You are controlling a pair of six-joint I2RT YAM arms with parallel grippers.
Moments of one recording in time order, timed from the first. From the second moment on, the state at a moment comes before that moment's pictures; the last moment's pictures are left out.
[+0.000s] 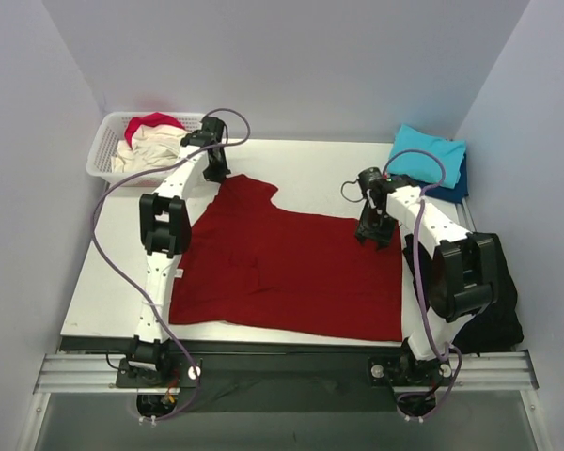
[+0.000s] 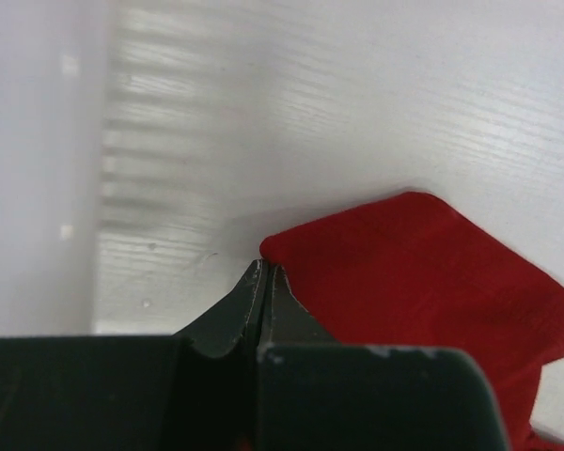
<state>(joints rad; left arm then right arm) -0.22 2.59 2.45 -0.91 -0.13 -0.41 0.30 1.70 1.26 -0.98 0.21 0.66</state>
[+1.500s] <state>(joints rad) -0.19 2.49 2.41 -0.91 -0.04 -0.38 0.03 2.36 2.00 -1.08 0.17 0.52</state>
